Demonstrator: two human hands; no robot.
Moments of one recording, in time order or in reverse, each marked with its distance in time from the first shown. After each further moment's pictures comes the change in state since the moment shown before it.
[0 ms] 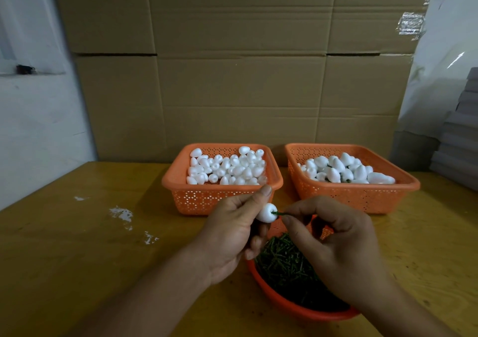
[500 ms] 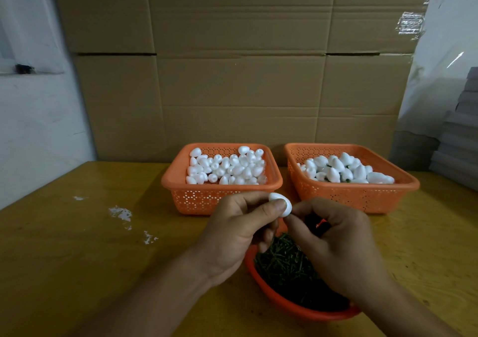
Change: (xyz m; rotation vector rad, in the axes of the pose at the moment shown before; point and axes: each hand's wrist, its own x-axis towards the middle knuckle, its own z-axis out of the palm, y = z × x) left_hand -0.002 -0.004 -0.001 0.038 -0.144 0.227; right_hand 0.002 0.001 -0.001 -0.045 -0.038 0.141
